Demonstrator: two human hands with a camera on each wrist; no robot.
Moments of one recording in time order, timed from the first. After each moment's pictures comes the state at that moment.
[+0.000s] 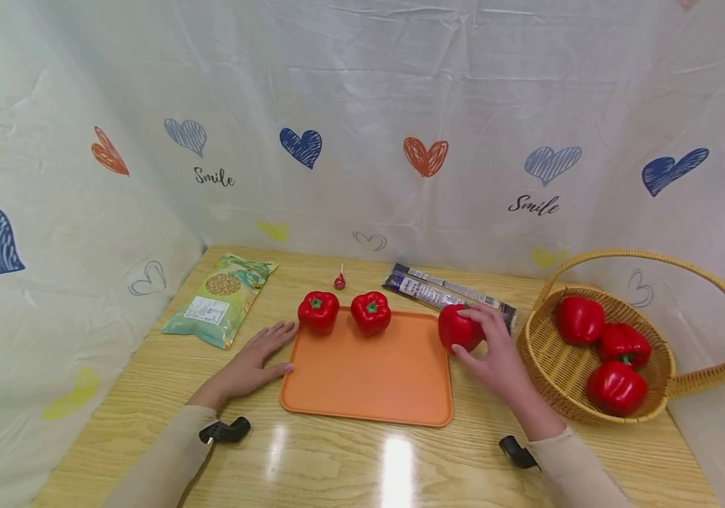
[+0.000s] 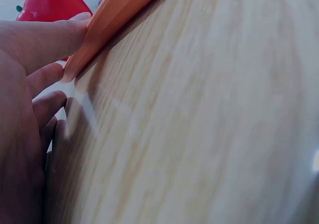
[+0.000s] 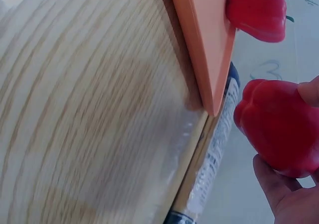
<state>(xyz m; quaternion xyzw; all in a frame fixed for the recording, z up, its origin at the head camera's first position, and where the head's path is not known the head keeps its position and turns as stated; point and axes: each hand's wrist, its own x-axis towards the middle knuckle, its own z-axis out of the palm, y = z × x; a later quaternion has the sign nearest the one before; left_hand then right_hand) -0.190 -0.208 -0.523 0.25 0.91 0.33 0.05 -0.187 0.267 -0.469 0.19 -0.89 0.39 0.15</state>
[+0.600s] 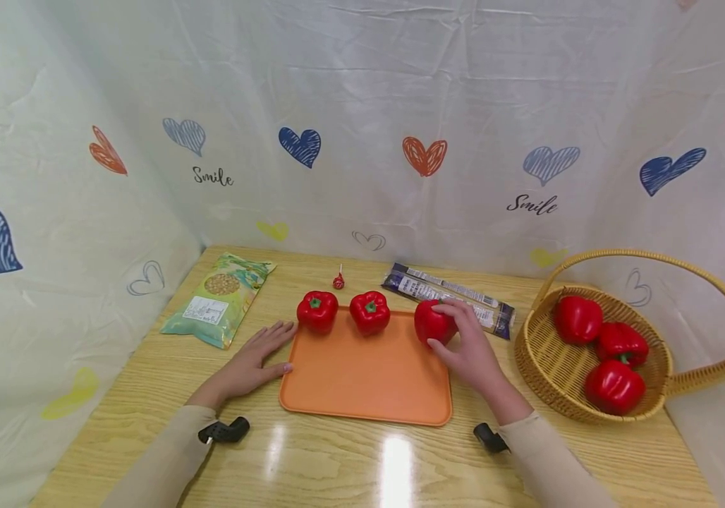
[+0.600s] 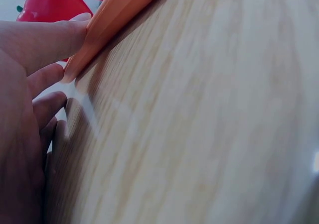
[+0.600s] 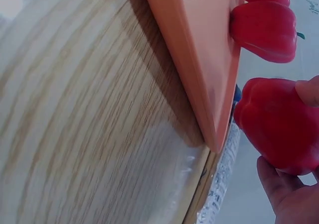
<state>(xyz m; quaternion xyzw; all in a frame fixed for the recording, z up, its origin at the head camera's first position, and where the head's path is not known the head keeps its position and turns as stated) -0.190 -0.208 -0.523 0.25 0.91 0.33 0.05 -0.203 0.234 -0.477 0.19 -0.89 0.39 0.14</state>
